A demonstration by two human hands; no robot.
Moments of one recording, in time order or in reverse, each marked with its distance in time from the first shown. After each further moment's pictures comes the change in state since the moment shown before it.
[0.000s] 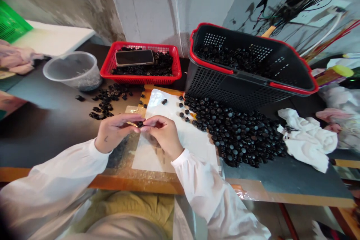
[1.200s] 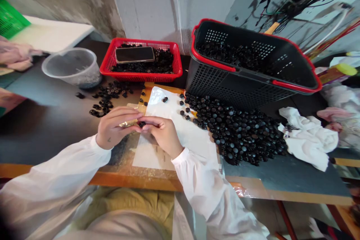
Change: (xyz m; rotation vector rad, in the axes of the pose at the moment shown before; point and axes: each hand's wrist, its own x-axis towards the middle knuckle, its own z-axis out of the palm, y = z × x) left_hand 0.009 -0.003 -0.010 0.413 0.050 0.581; right_hand -0.001 0.001 -0.001 -0.030 -0.145 0.001
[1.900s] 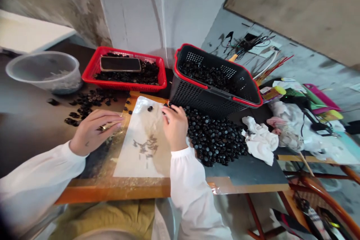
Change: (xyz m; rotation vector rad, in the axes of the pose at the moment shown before) left_hand -0.004 -0.018 -0.004 0.139 -0.057 -0.081; right_hand 0.010 -0.031 -0.076 -1.256 0.429 -0.523
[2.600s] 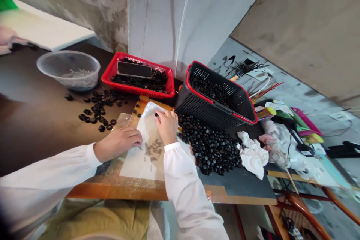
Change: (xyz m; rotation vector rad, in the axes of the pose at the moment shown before) left_hand -0.013 0.017 0.031 0.039 -0.454 0.180; right_hand 0.023 -0.009 0.049 -0.297 -0.219 -0.099
